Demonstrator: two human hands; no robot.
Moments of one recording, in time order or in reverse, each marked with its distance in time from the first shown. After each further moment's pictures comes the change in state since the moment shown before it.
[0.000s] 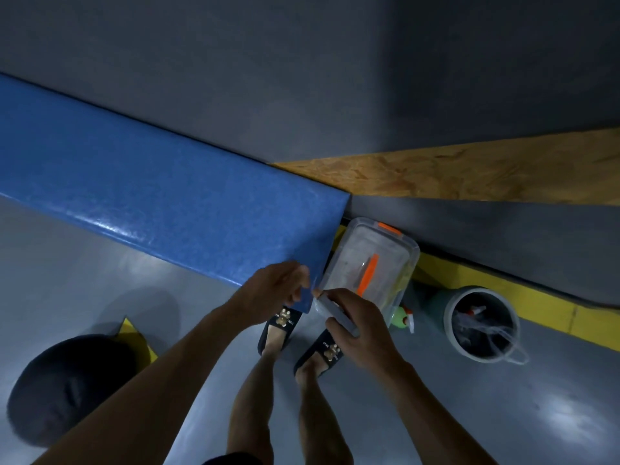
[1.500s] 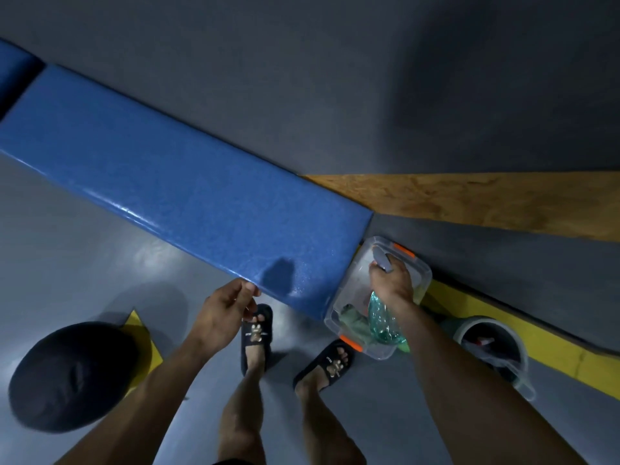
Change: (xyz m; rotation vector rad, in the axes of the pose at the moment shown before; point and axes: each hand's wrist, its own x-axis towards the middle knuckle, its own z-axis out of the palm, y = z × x) left_hand -0.082 -0.087 -0.034 -0.177 0.452 -0.171; right_hand 0.097 0.036 -0.003 -0.018 0.295 0.674
